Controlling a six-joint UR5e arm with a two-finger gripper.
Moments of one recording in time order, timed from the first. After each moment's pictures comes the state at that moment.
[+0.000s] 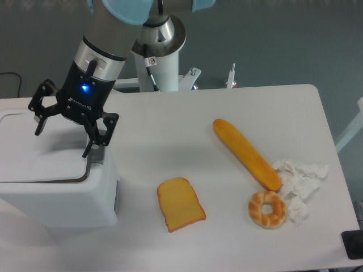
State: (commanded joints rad) arm 2.24 -1.69 -1.58 -1.00 0.95 0.31
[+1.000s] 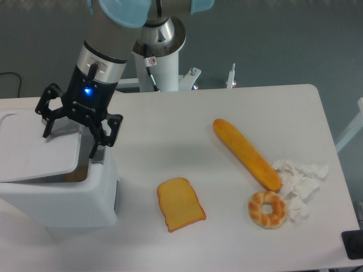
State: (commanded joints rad) arm 2.24 -1.68 -1.60 -1.00 1.02 0.35
